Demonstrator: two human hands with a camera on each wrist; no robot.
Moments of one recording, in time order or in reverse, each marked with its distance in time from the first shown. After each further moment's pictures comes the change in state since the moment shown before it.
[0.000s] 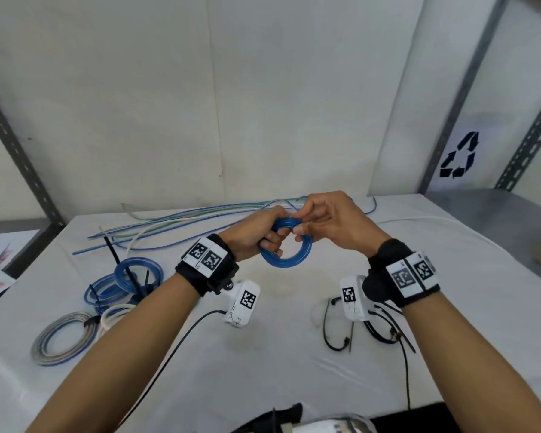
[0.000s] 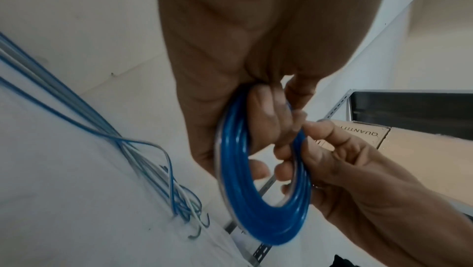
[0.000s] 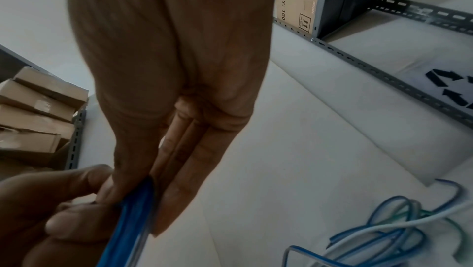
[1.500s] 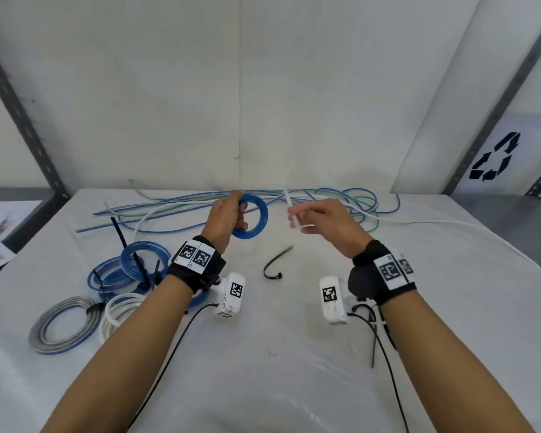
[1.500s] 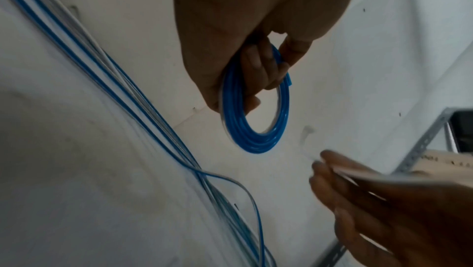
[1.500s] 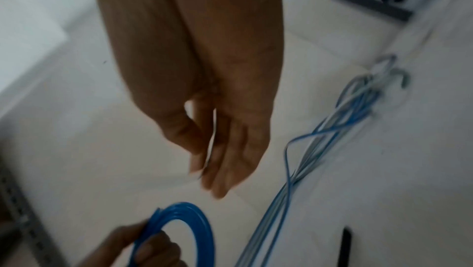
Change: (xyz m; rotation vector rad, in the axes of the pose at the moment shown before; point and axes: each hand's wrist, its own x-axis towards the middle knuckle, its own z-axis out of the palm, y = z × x) left_hand 0.021 -0.058 -0.086 -0.297 0.669 0.163; right_hand 0.059 0.044 0.047 0.093 0.073 0.188
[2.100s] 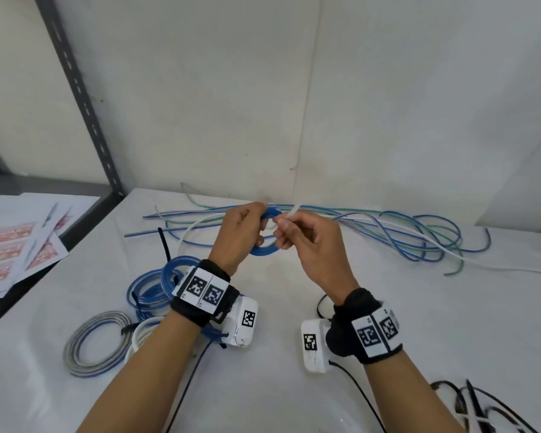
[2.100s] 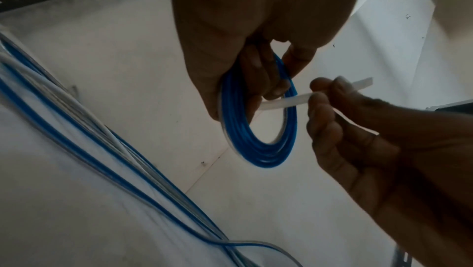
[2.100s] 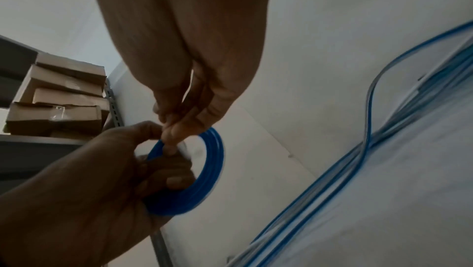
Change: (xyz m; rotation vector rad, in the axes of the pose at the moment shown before) left_hand 0.017 0.008 -0.061 0.169 0.108 0.224; right_hand 0.061 -0.004 0.122 0.183 0.006 -0.448
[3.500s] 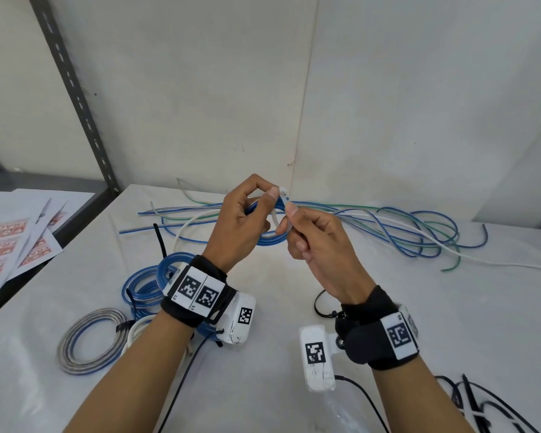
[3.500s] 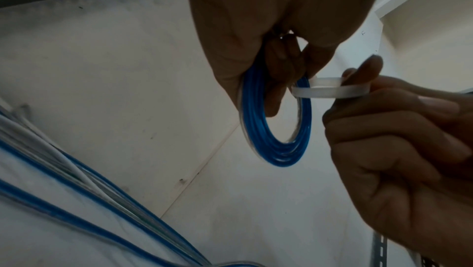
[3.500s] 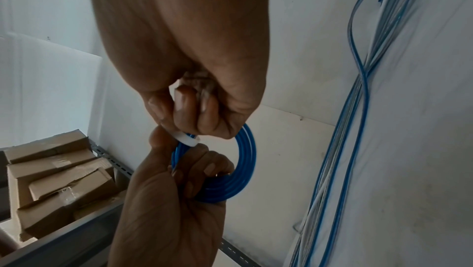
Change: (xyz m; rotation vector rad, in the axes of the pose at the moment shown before) left_hand -0.015 0.023 0.000 0.072 -0.078 0.388; right_hand -0.009 -0.039 -0.004 0.364 -0.097 0.269
